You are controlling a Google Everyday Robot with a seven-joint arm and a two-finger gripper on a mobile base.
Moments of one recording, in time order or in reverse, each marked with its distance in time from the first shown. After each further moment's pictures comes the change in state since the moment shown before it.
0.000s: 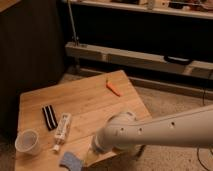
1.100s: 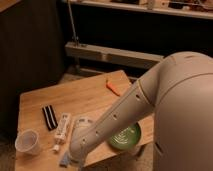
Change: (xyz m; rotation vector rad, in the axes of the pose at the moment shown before) arm -0.023 0.046 0.080 -0.078 0.167 -0.098
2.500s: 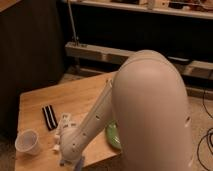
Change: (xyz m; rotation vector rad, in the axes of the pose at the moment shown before) arm -0.003 -0.017 0.045 0.067 0.105 0.104
